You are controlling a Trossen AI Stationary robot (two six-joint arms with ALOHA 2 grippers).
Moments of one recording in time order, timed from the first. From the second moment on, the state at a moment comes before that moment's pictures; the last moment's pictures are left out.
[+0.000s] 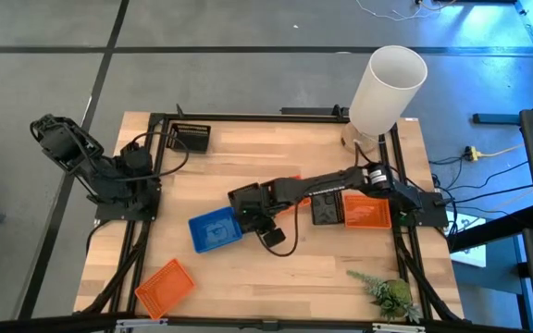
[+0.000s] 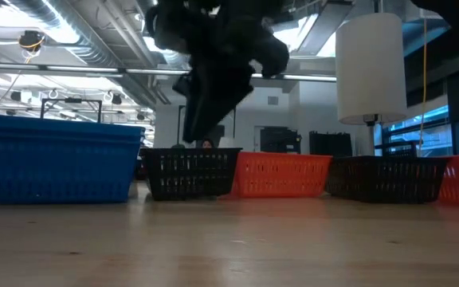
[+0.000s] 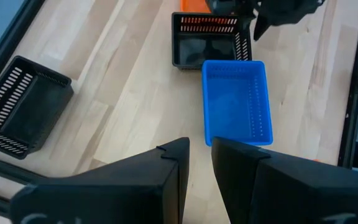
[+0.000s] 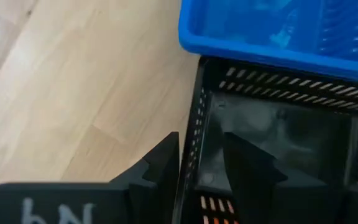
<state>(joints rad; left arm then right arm) -0.64 0.88 1.42 -1.57 -0.45 -0.91 0.12 2.24 1.90 -0.86 -0.16 -0.37</state>
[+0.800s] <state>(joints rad) -0.64 0.88 1.42 -1.57 -0.45 -0.91 0.18 2.24 2.00 -0.99 0.14 -0.25</state>
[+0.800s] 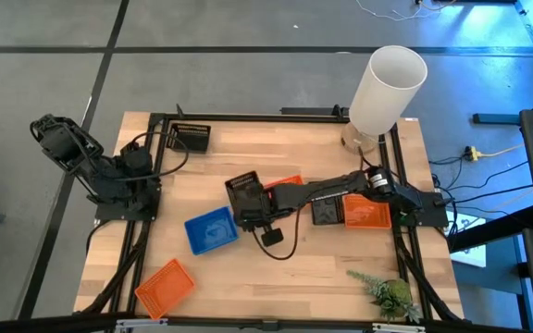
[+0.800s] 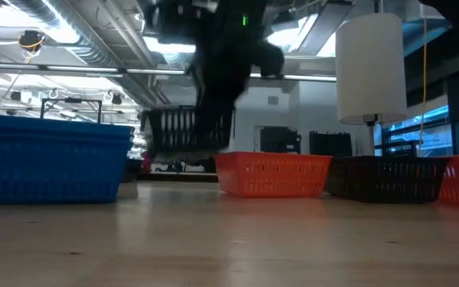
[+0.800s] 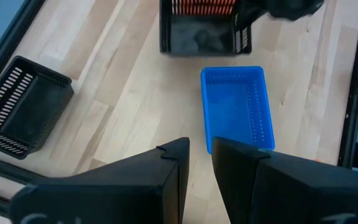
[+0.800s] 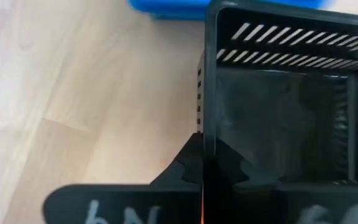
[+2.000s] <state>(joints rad) -0.64 0.88 1.42 -1.55 -0.54 -0.89 0.33 1.57 1.29 -1.27 0.20 0.48</state>
